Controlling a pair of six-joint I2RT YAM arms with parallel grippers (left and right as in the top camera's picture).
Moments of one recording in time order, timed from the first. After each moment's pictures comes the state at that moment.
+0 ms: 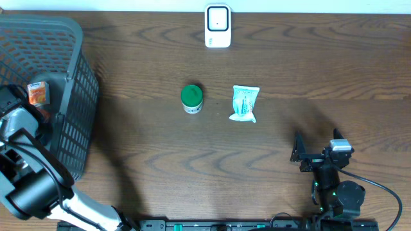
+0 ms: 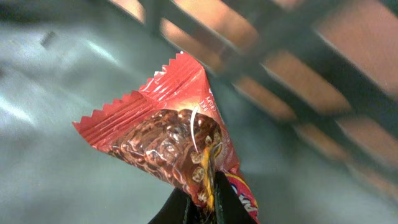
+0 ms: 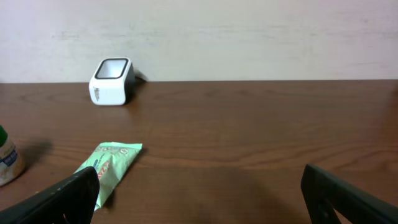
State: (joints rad) left arm 0.69 1.90 1.18 -0.49 -0.43 -1.35; right arm -0.09 0.03 0.01 -0.06 -0.16 0.05
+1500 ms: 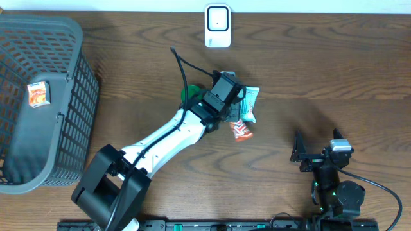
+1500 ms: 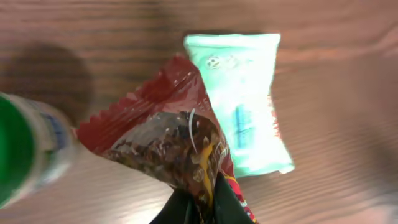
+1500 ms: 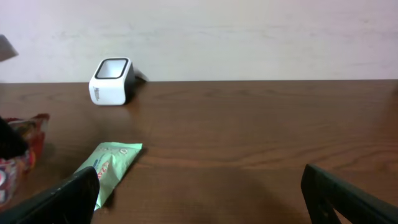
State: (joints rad) left arm -0.70 1.77 1.20 -0.41 -0.05 -0.51; right arm -0.09 0.03 0.01 -0.06 -0.16 0.05
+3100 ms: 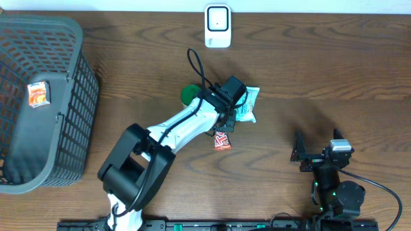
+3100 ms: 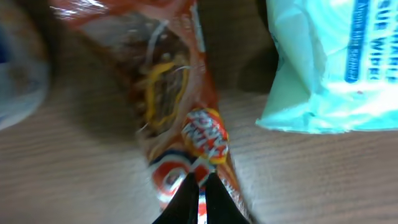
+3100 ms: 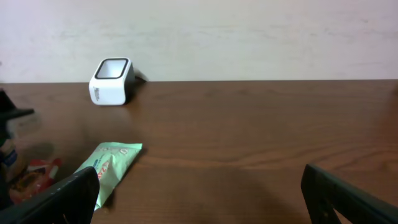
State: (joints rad) left arm -0.70 1.97 1.34 -0.71 0.00 -0.52; right arm -0.09 0.03 0.01 -0.06 -0.16 0.05
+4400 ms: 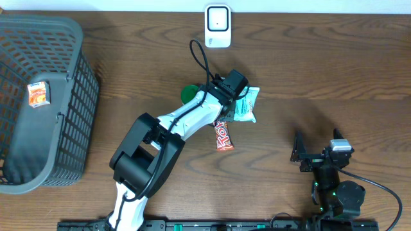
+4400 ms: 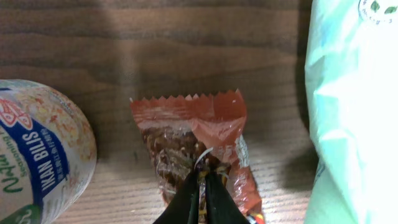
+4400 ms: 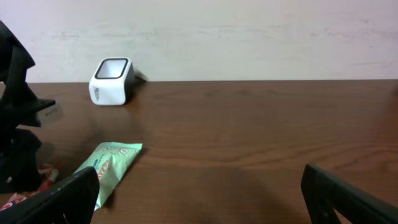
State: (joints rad) left arm -0.67 2.08 1.43 -0.66 -0.14 -0.49; right arm -0.09 0.03 0.01 -0.06 -0.16 0.05
